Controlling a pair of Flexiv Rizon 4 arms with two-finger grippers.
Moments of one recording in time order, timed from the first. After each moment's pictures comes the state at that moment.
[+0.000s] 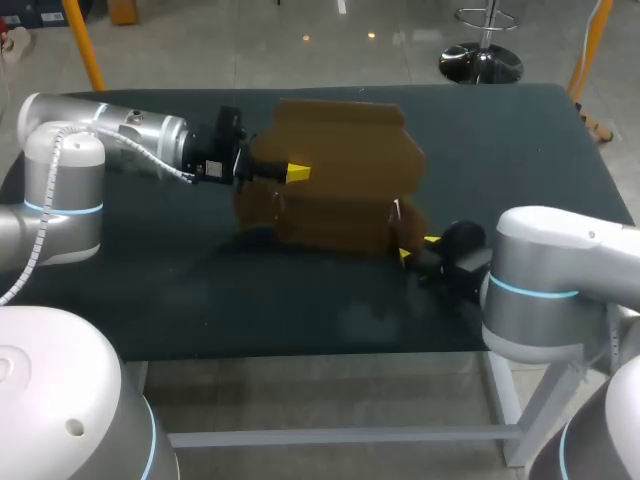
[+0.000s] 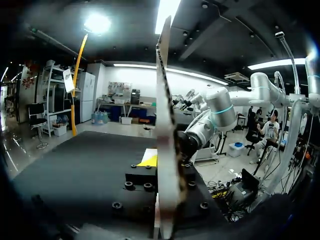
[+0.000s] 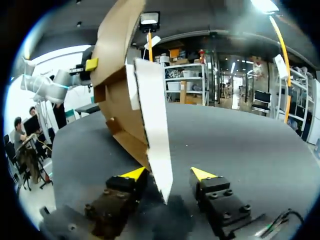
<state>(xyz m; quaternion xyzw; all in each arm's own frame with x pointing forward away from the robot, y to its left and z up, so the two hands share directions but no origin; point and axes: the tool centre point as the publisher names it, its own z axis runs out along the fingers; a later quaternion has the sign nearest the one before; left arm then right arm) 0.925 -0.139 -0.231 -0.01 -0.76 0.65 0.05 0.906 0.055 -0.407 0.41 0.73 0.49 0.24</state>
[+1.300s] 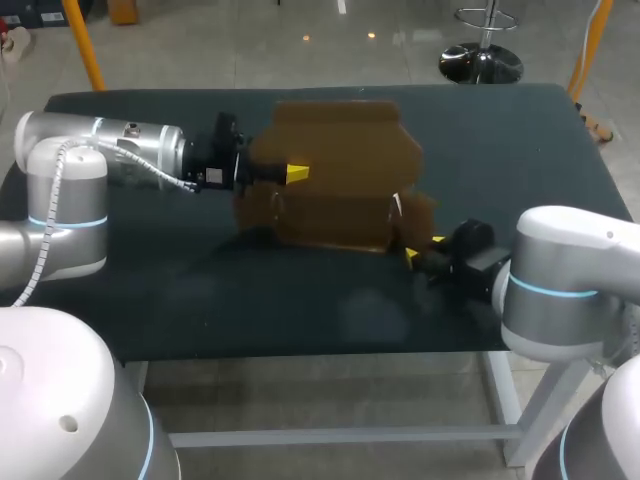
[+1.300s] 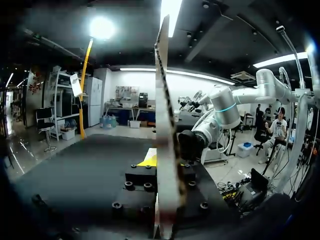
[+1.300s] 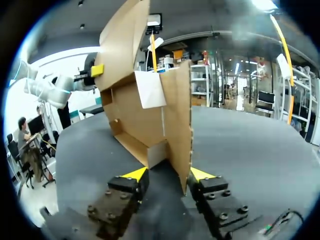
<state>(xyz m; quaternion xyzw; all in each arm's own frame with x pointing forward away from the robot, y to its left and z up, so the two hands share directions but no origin) 0.935 -0.137 -0.240 0.01 -0.75 0.66 0.02 0.906 0.047 -0.406 0.39 0.73 0.51 0.22</state>
